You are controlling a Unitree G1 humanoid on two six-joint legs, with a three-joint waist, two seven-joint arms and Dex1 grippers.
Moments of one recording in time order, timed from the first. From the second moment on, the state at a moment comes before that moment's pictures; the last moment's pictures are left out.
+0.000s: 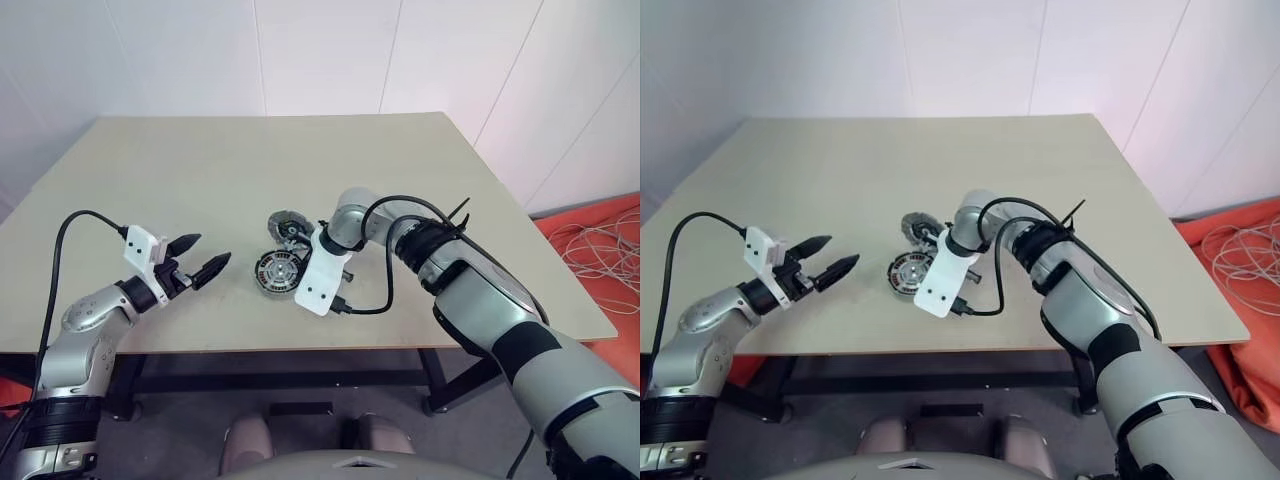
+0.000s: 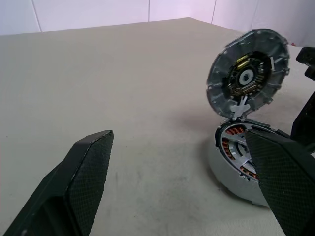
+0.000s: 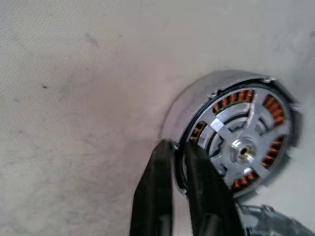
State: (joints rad) left arm -0.08 0.54 0.23 -0.01 -0.48 0.27 -0.79; right arm -1.18 -0.21 0.77 0.97 -0.56 -0.87 1.21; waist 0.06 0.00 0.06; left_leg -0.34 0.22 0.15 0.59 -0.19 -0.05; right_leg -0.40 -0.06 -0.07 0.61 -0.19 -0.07
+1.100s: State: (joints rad) left arm -0.21 0.49 0.15 0.12 -0.43 0.23 -0.82; right arm -1.09 -0.13 0.71 0.52 -0.53 0.42 1.50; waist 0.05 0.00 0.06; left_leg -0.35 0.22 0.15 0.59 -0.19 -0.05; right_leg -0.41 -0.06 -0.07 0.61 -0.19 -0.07
